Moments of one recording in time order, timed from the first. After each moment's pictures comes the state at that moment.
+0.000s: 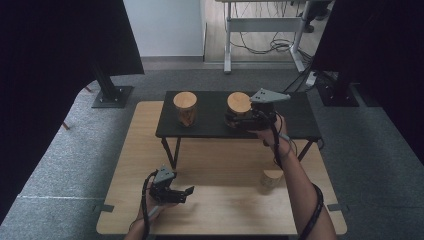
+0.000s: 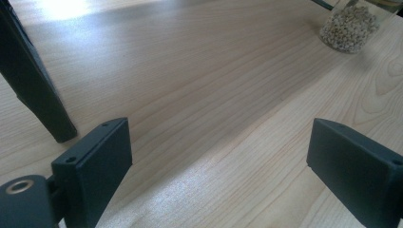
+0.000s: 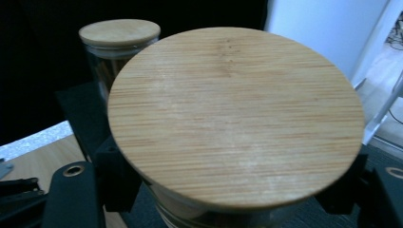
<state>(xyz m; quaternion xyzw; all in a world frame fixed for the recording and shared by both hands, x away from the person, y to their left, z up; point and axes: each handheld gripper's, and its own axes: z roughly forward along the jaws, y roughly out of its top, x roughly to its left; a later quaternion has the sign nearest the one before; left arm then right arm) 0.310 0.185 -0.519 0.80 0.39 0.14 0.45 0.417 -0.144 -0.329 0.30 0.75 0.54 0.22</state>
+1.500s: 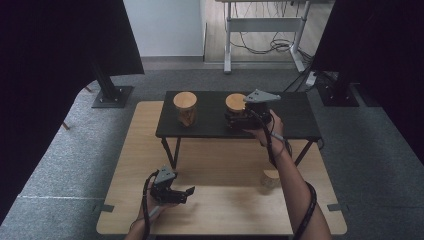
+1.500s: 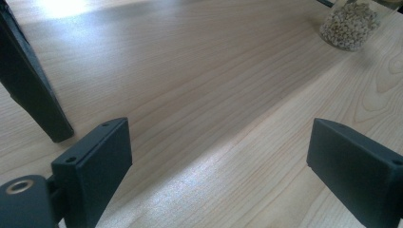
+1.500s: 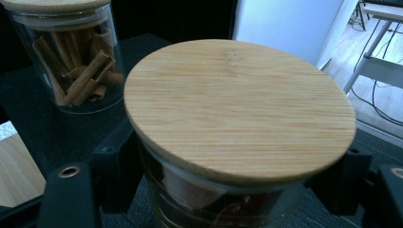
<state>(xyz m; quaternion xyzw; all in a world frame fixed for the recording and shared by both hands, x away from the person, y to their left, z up) 0.310 0.183 -0.520 0.80 0.39 0.14 0.44 0.427 -0.133 -0.341 0.35 0.75 0.50 0.25</state>
